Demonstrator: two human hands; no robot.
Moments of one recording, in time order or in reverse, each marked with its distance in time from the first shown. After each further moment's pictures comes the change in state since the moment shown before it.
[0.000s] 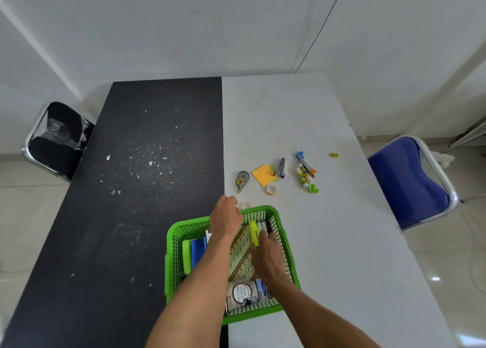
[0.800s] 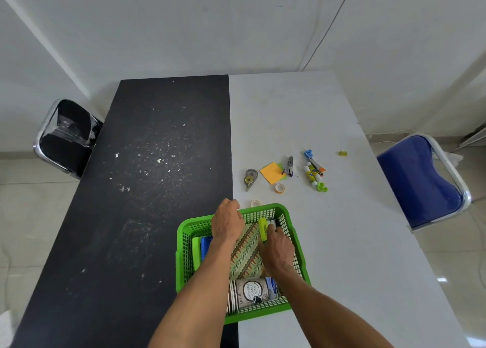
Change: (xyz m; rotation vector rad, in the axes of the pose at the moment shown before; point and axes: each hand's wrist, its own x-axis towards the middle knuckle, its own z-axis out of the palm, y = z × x) left_hand -0.008 -0.028 0.000 0.023 0.008 0.024; right_hand 0.015 -0.002 0.015 -0.177 0.076 -0.007
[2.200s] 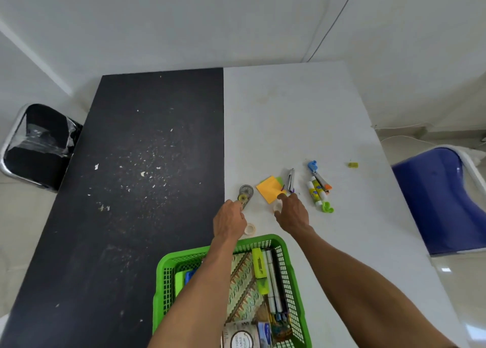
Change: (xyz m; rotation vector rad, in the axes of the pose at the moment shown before) left_hand 0.110 0.028 0.033 0.037 -0.164 -0.046; right_hand 0.200 0.030 -0.052 0.008 -0.154 -0.069
